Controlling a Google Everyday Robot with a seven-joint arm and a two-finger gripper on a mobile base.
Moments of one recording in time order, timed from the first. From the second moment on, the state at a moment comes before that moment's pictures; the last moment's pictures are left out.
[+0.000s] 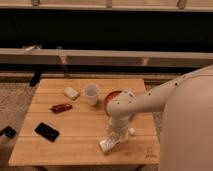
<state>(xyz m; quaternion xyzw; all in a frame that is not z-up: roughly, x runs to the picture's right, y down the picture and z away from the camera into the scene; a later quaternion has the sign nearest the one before) 0.057 0.252 0.757 -0.24 0.30 0.76 0.52</state>
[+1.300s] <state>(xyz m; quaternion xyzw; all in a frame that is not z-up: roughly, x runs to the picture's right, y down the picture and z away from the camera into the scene) 0.052 0.264 0.784 -0.28 0.33 0.75 0.51</state>
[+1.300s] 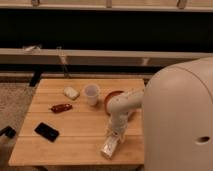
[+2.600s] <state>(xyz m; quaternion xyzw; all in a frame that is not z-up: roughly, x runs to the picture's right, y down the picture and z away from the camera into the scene) 0.086 0.173 0.726 -0.29 0.31 0.74 0.53</state>
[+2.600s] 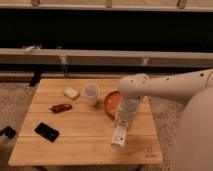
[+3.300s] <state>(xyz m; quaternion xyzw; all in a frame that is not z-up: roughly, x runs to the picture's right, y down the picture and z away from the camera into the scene) 0.081 0.071 0.798 -0.26 0.29 0.71 0.58</state>
